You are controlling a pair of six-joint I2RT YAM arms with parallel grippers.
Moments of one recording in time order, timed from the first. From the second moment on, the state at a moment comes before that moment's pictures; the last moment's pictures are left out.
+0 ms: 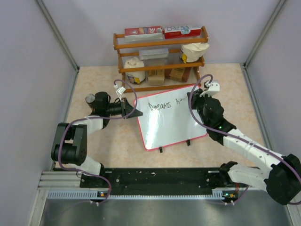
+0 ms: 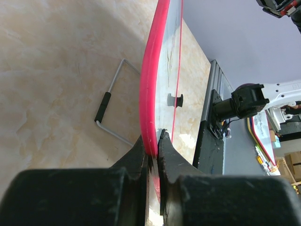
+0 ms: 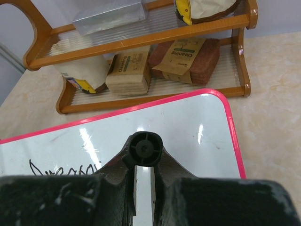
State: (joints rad) left arm -0.11 1.55 0.68 0.48 1.16 -0.46; right arm 0.60 1.07 0.67 0.32 0.39 0.33
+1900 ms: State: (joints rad) left arm -0.11 1.55 0.69 0.47 1.16 -0.45; right arm 0.56 0.97 0.65 0.27 0.35 0.35
